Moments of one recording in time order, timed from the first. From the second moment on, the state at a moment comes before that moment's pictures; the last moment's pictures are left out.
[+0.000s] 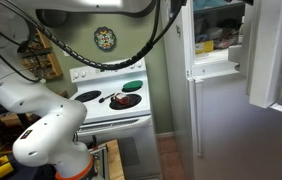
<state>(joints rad) -0.39 -0.47 0.03 -2.09 -0.46 2.51 0.28</state>
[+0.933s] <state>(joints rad) -0.39 -0.49 0.06 -1.91 -0.44 1.92 0.30</state>
